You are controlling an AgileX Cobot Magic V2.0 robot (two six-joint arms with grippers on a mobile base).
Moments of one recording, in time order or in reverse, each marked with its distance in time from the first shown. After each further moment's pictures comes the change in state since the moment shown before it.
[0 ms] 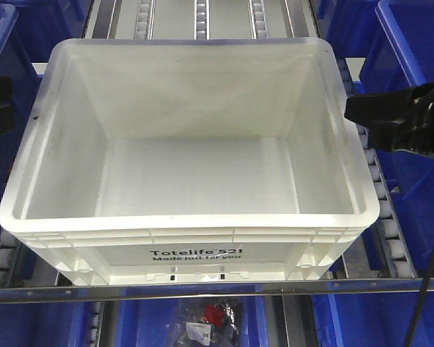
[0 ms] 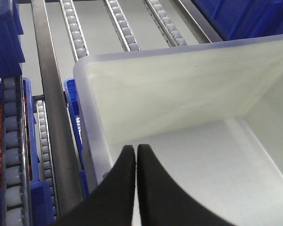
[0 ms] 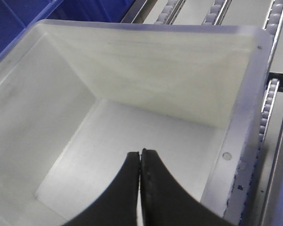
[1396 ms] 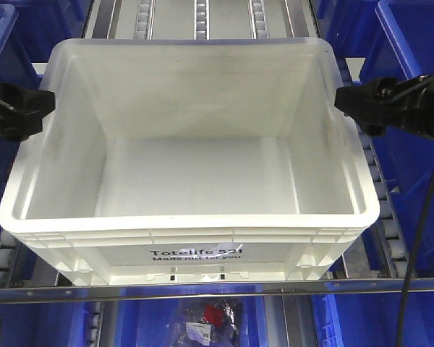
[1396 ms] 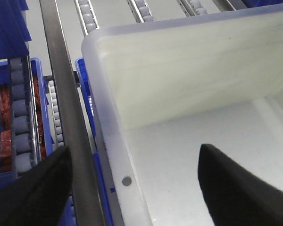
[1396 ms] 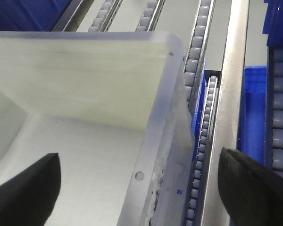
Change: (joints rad) left arm 0.000 0.128 0.000 0.074 -0.043 -0.027; right arm 0.000 0.077 0.000 -0.205 -0.186 0.158
